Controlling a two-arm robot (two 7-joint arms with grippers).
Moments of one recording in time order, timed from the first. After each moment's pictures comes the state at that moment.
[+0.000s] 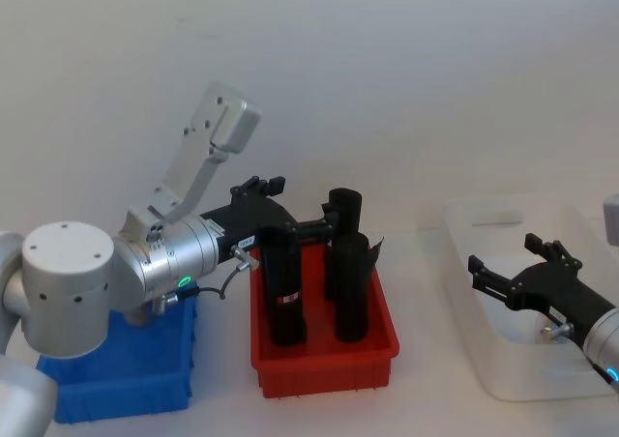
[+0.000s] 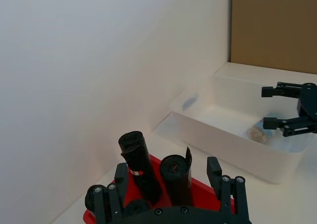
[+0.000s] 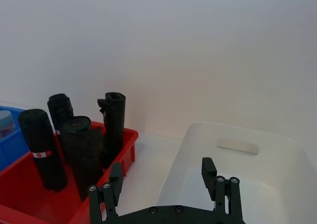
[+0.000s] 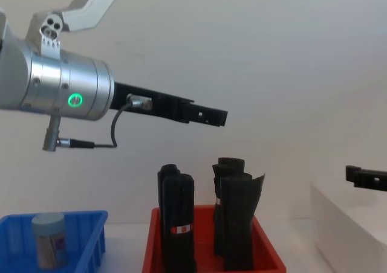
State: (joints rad) left arm -0.51 0.32 0.36 -1.55 -0.24 0.51 -0.49; right arm 0.14 0.43 -0.22 -1.57 0.39 0.14 0.20
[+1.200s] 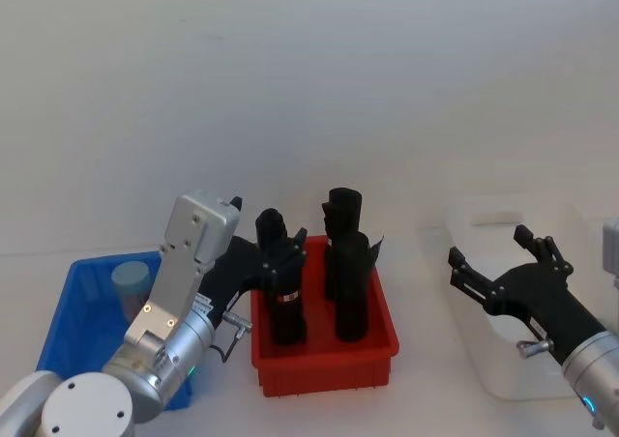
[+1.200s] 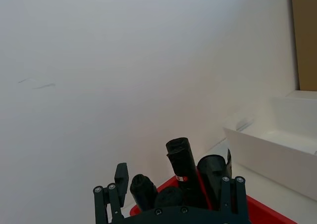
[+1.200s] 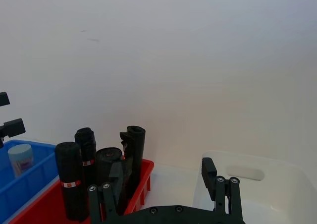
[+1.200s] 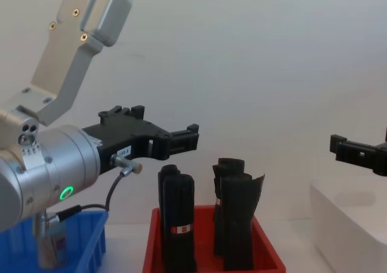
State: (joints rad) left arm -0.25 0.38 0.45 -1.62 -0.20 0.04 -0.04; right arm -0.01 0.34 -0.23 -1.77 0.29 0.03 0.07
